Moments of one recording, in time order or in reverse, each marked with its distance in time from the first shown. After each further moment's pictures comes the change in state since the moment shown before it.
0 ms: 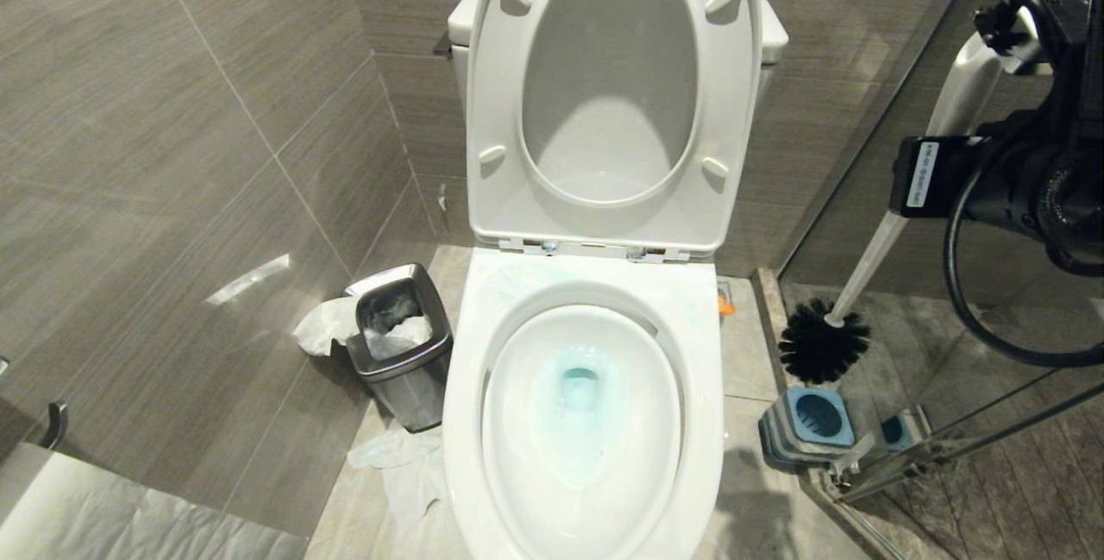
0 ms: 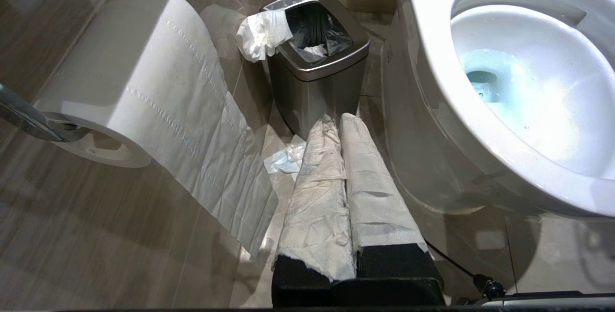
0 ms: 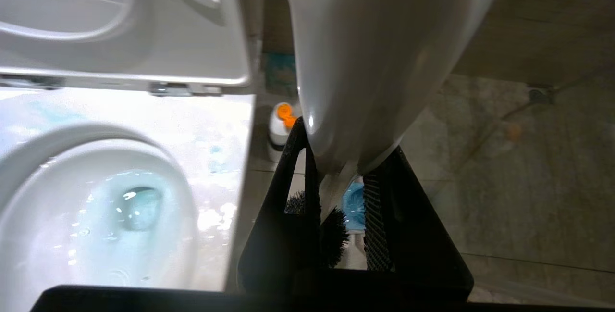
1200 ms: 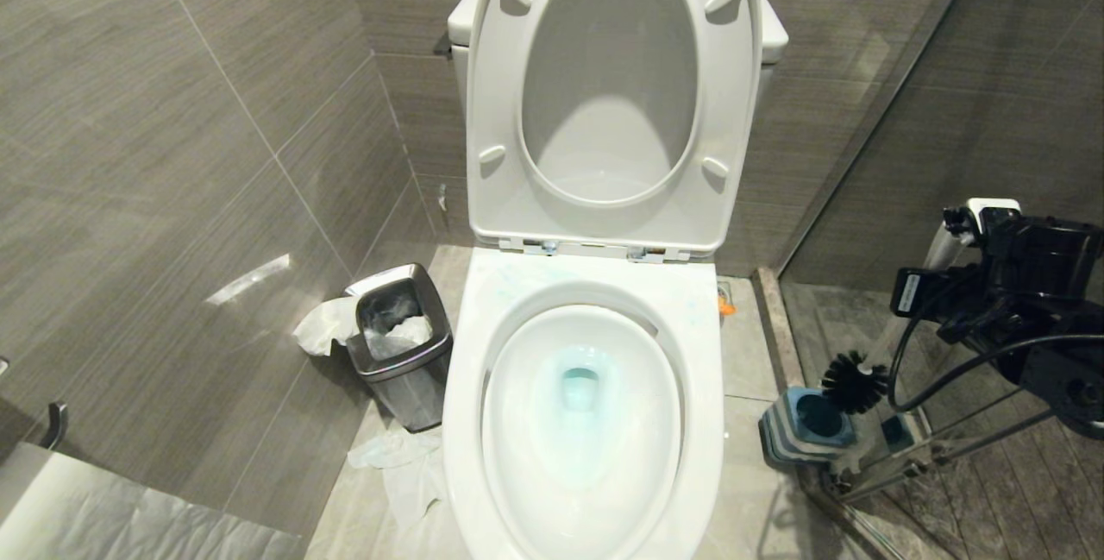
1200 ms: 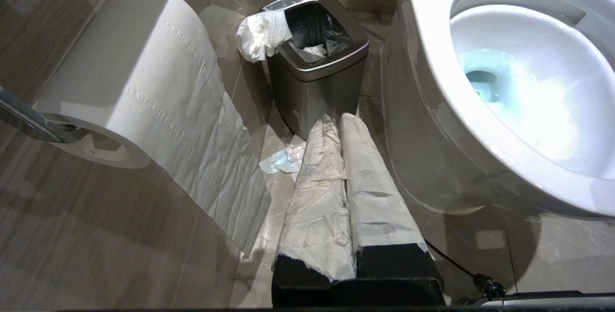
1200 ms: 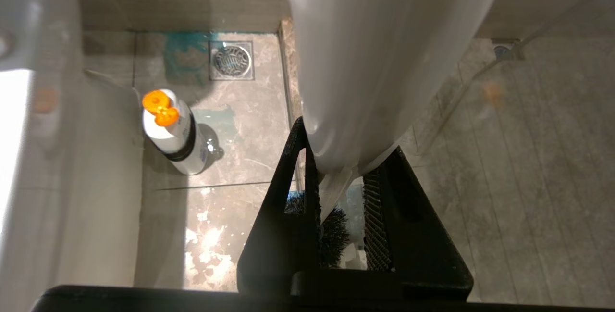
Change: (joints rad) left arm 0.000 0.000 0.000 0.000 0.000 0.000; right arm -0.495 0.387 0.484 -0.911 0.319 -0.101
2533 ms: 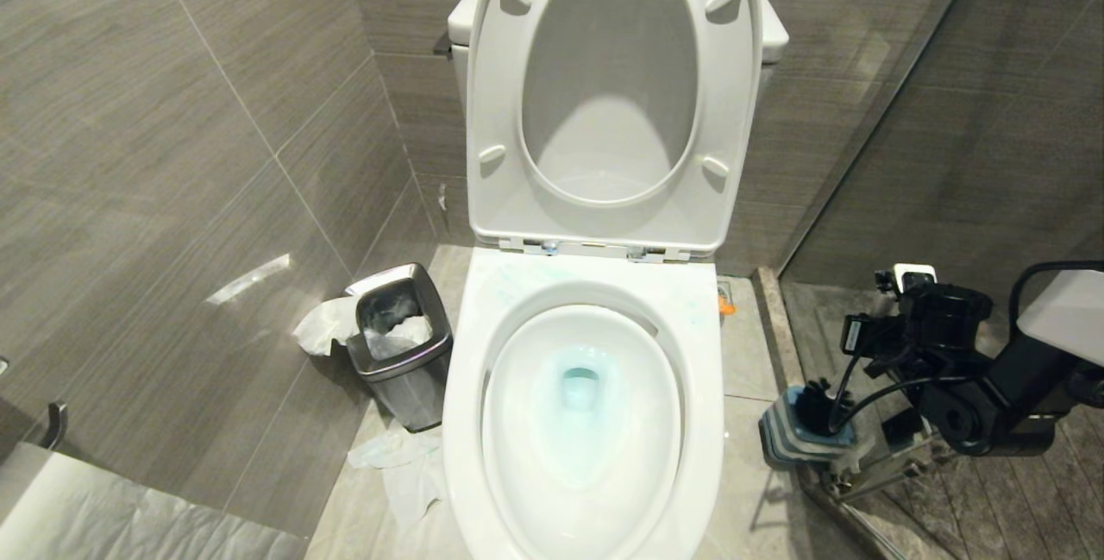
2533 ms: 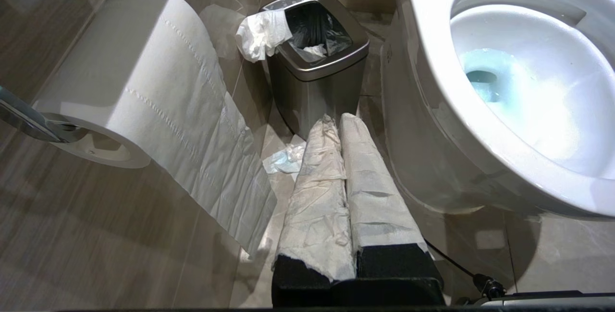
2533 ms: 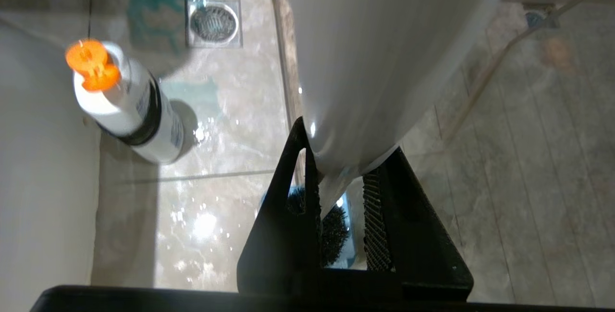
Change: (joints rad) left arm 0.000 0.000 0.000 0.000 0.000 0.000; right arm -0.045 0.420 -0.088 -0.288 0.028 -0.010
